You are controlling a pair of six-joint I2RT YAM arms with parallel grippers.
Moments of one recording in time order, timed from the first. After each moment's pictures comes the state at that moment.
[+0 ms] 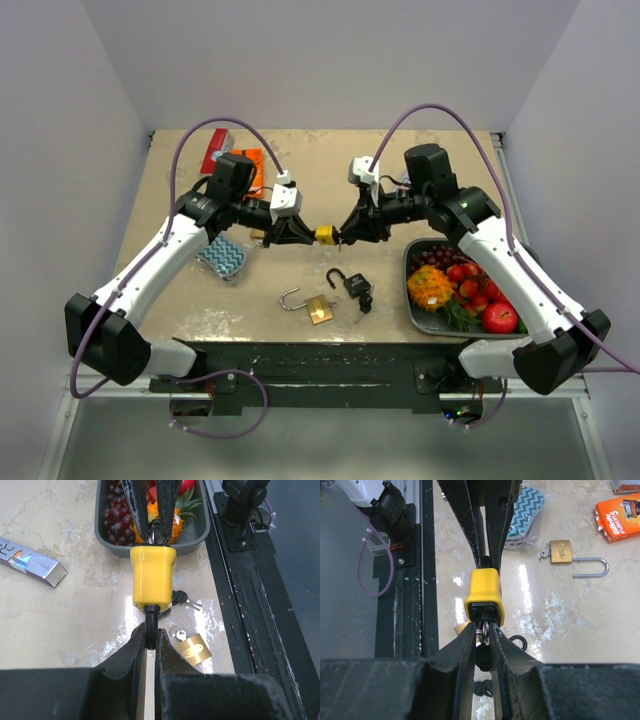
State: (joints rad) left arm -0.45 1.36 1.24 -0.62 1.09 0.69; right arm 0.53 1.31 1.40 -0.72 -0.86 -0.39
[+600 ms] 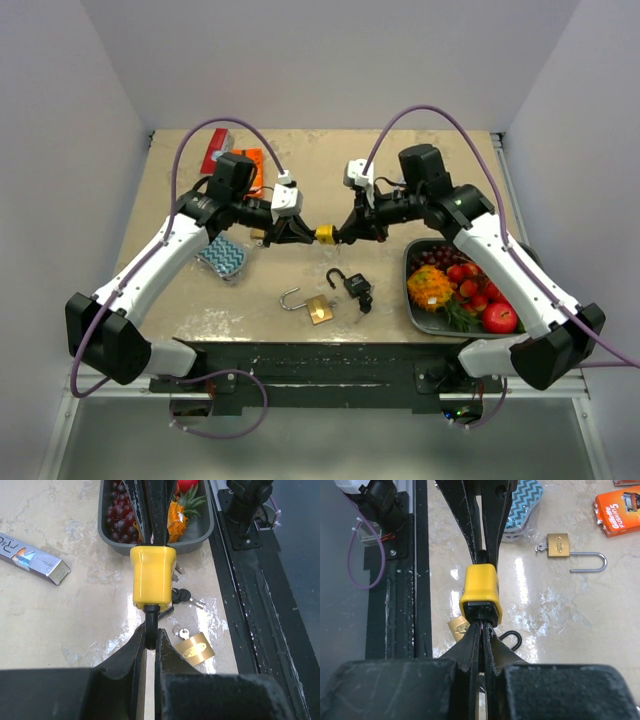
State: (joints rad) left arm -0.44 1.36 1.25 -0.62 1.07 0.70; right arm 0.53 1.34 1.41 -0.74 -0.83 -0.44
